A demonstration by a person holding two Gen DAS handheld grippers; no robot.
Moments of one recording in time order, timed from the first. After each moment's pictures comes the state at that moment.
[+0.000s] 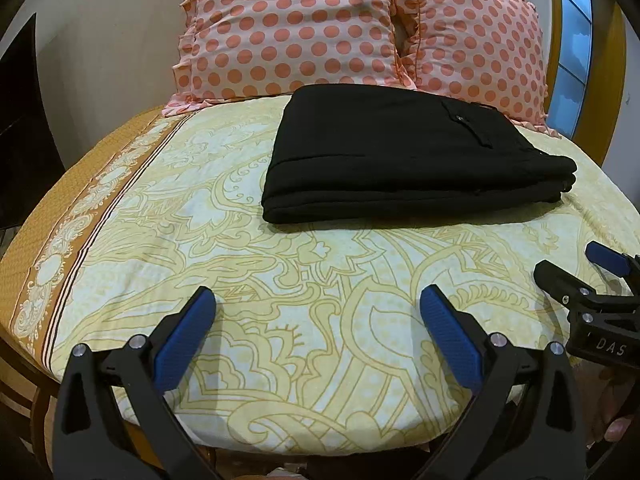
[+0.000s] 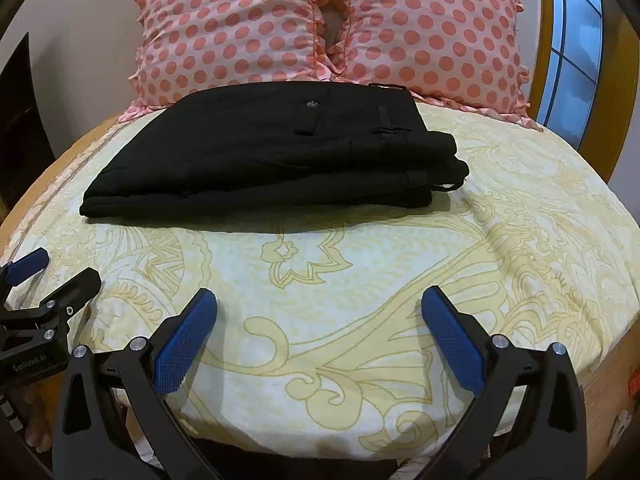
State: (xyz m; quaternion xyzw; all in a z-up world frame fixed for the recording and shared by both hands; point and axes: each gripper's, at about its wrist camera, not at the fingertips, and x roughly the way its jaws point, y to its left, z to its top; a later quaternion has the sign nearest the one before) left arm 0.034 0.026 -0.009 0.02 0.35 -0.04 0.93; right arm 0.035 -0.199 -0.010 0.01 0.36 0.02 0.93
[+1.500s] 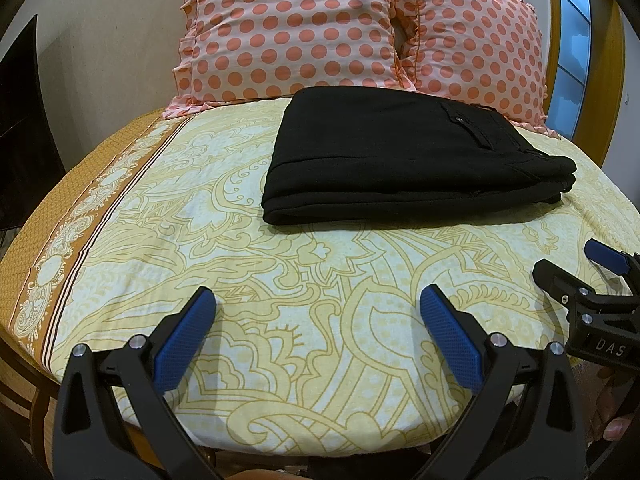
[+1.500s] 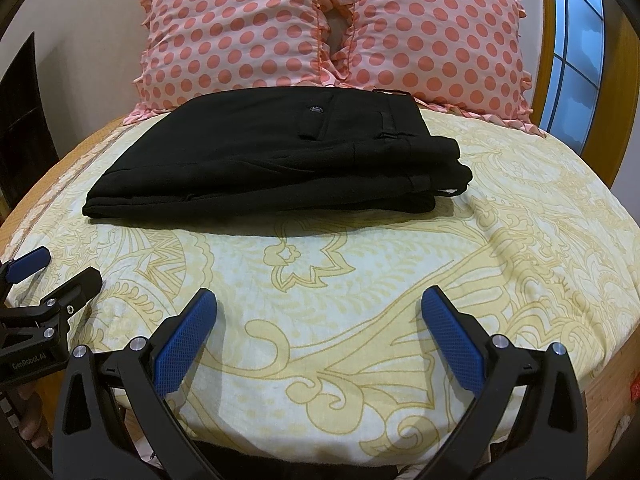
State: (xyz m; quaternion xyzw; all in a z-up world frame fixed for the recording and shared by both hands) left arm 0.032 0.025 -0.010 0.02 0.35 -0.04 0.94; right arm 0.036 -0.191 -0.006 0.01 0.36 0.02 0.93
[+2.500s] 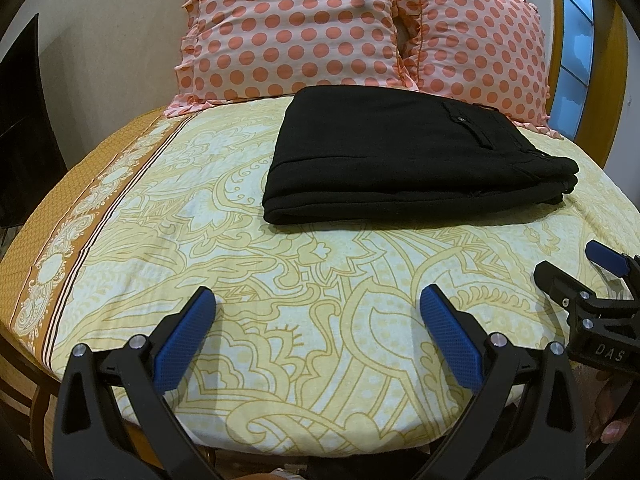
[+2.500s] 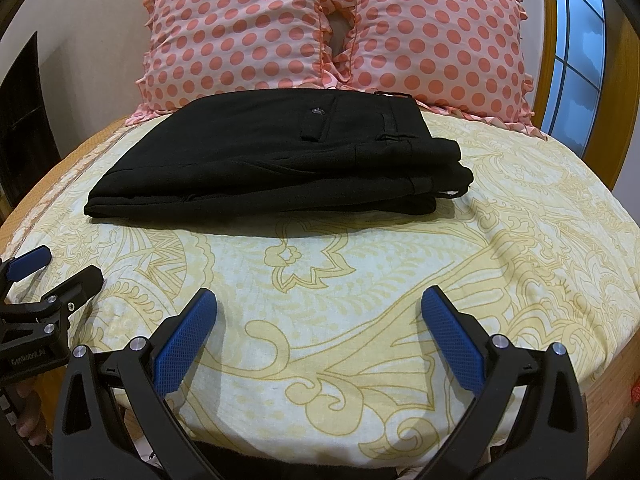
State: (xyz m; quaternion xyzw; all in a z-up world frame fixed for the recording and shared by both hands) left arm 0.033 0.029 -0.010 0.02 0.35 -0.04 0.94; right arm 0.035 -0.188 -0.006 0.01 0.35 0.02 0.93
